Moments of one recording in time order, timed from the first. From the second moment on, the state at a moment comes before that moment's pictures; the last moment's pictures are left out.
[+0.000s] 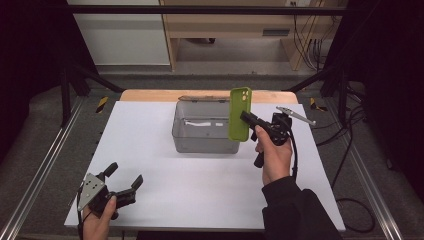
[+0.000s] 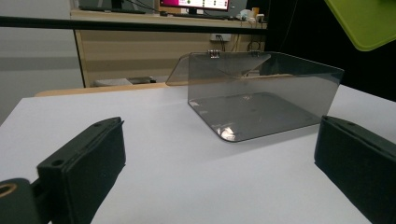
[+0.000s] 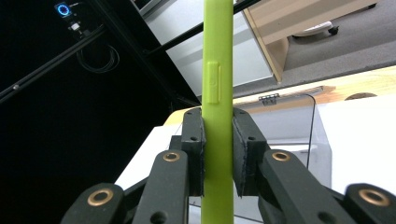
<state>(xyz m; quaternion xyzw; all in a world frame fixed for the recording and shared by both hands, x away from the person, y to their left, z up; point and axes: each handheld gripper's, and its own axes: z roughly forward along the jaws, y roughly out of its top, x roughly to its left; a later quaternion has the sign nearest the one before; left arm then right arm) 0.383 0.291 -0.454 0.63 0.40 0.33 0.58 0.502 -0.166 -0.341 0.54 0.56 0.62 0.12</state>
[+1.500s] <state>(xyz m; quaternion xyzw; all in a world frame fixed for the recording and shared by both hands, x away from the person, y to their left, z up) 0.384 0.291 -0.454 0.63 0.39 0.32 0.59 0.549 -0.155 -0.345 0.57 0.56 0.59 0.13</state>
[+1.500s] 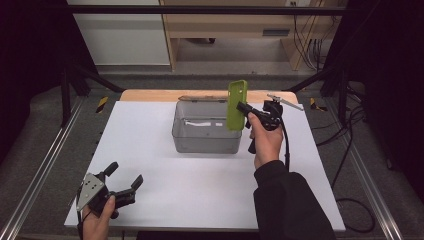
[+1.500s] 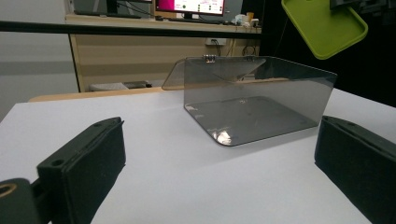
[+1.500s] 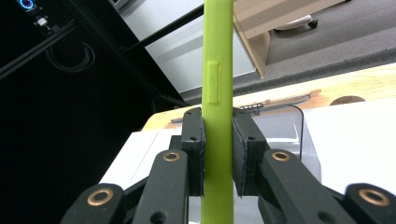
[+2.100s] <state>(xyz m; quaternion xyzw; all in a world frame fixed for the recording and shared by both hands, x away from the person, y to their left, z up) 0.384 0.291 -0.454 0.63 0.39 0.32 0.59 0.555 -0.151 -0.352 0.57 0.56 0.58 0.14</state>
